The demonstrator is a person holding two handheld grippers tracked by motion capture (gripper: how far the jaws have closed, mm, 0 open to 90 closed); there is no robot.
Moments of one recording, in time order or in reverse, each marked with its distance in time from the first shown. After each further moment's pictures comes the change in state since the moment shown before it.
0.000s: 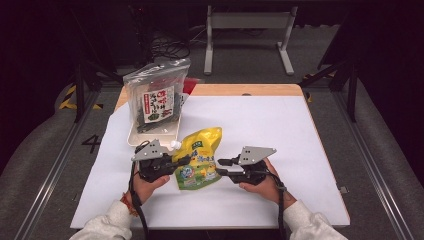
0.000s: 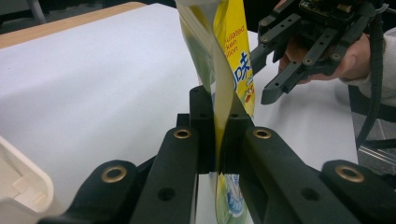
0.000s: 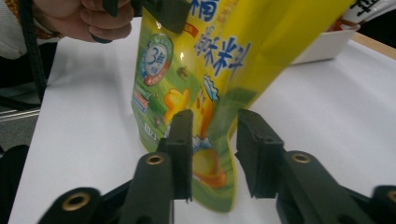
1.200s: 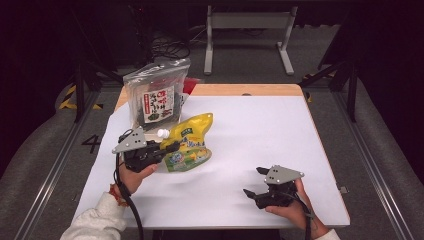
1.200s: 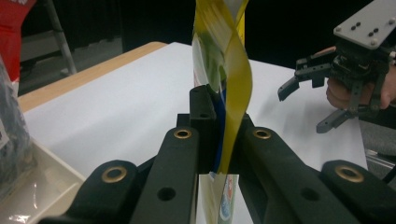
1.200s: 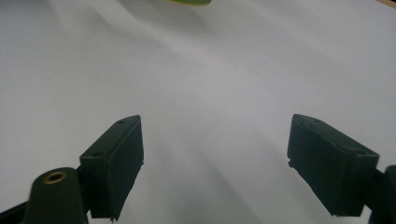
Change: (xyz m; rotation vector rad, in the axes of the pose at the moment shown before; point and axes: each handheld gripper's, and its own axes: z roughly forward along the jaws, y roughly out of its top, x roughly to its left) left arm 0.013 0.028 -0.034 -0.101 0.046 0.070; right arm 0.030 -0.049 -0.064 0.171 -0.261 0.090
